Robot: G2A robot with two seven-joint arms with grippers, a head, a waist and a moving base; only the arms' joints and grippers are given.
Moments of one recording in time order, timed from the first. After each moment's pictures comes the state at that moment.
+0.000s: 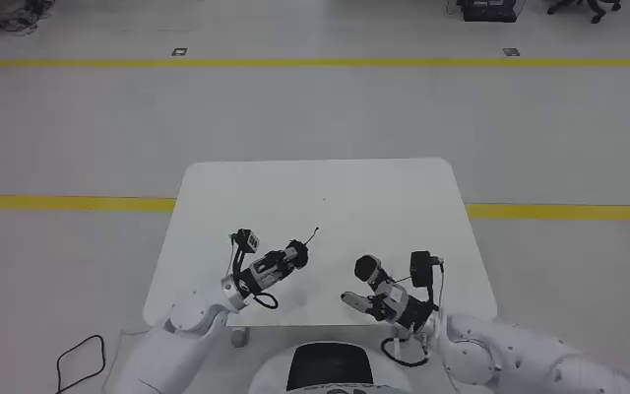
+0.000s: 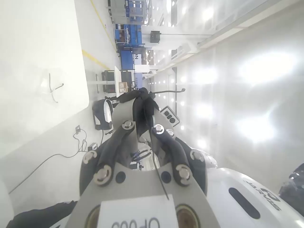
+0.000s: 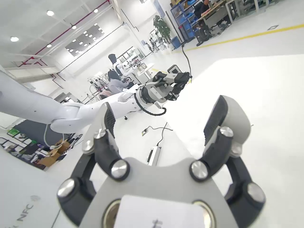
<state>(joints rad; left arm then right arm) 1.64 -1.08 -1.16 -1.59 -0.56 -0.34 -0.68 -1.11 -0.55 0.17 -1.92 -0.32 -0.34 -0.56</state>
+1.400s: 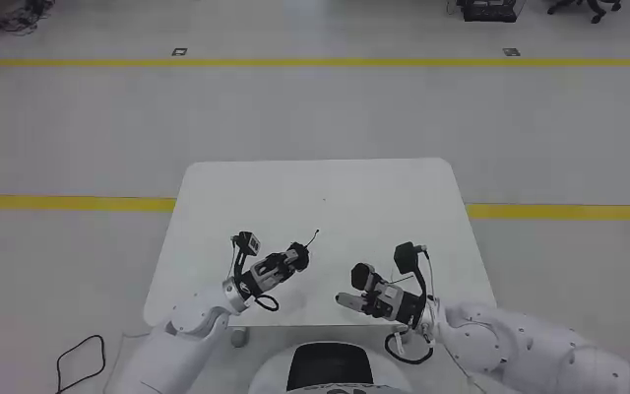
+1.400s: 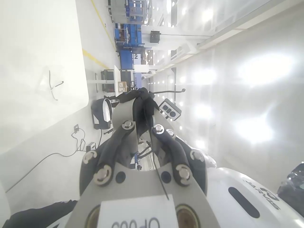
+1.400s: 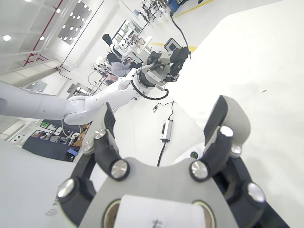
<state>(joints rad) 1.65 -1.09 -1.16 -1.58 -0.56 -0.34 -0.69 -1.05 -0.52 0.17 -1.96 -0.11 -0.34 -0.25</state>
